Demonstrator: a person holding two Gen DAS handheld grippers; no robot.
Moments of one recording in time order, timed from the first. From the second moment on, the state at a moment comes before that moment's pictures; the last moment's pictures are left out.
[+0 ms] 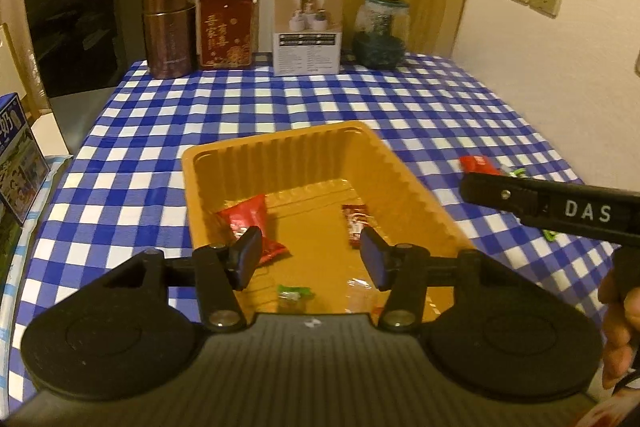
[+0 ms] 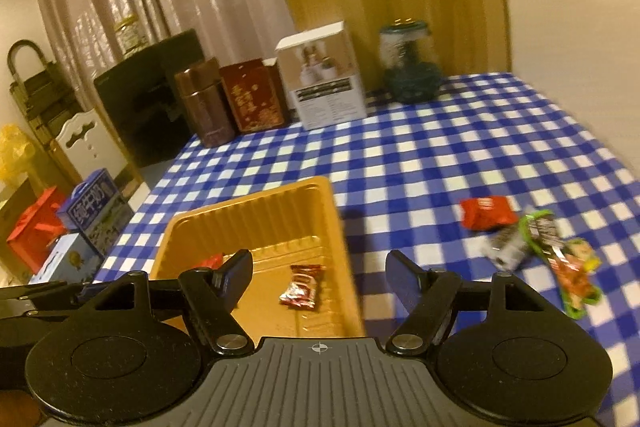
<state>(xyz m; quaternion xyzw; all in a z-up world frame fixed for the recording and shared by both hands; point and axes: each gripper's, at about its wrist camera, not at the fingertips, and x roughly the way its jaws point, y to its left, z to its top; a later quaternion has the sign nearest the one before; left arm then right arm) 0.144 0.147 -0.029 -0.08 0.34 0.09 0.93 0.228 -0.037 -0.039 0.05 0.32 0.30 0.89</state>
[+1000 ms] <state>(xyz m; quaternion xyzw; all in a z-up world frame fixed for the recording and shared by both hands) 0.116 0.012 -0.017 -0.05 0.34 0.00 0.94 0.148 -0.192 -0.028 0.08 0.32 0.18 0.92</state>
